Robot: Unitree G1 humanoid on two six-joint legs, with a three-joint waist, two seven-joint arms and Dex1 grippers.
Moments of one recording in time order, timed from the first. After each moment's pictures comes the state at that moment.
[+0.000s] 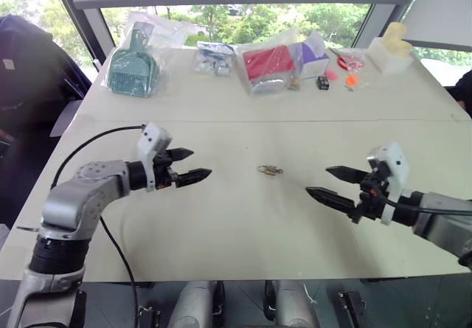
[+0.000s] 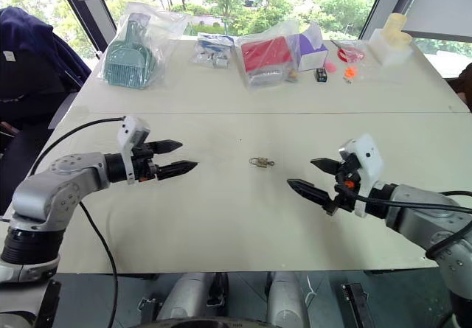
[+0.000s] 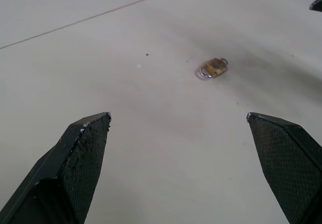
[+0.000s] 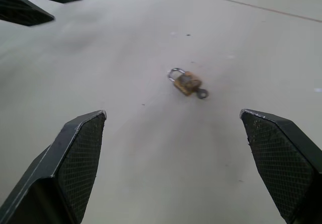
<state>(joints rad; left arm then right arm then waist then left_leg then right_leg) -0.38 0.65 0.11 -0.25 -0.61 0.89 -0.80 0.00 -0.89 -0.42 -0.60 1.00 0.96 0.54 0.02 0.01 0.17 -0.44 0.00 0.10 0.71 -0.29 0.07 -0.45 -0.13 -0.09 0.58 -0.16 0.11</state>
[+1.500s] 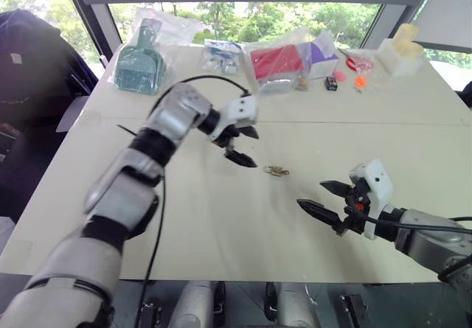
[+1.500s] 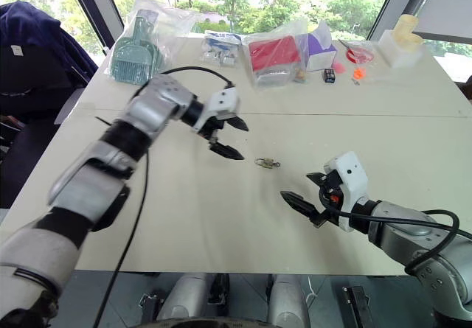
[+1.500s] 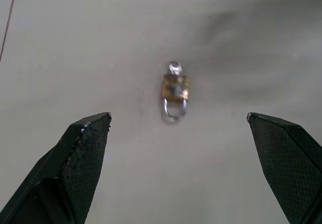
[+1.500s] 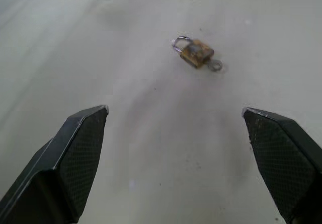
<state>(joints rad) -1.31 0.23 -0.51 0.99 -0.02 0.13 -1.38 0.09 -0.75 -0.30 -0.70 0.90 0.97 0.33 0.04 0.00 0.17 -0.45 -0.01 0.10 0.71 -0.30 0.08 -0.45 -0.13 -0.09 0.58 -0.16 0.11</state>
